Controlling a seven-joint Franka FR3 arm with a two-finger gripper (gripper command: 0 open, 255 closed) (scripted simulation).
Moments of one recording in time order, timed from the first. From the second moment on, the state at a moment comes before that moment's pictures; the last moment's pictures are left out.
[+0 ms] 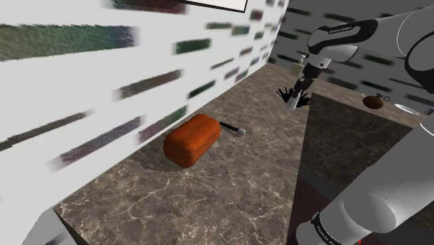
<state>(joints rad) -0.12 -0.03 -0.61 -1.94 0.08 1.95 -0.72</state>
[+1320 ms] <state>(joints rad) 0.01 -0.23 -0.39 -2.07 -0.02 1.93 -0.33</state>
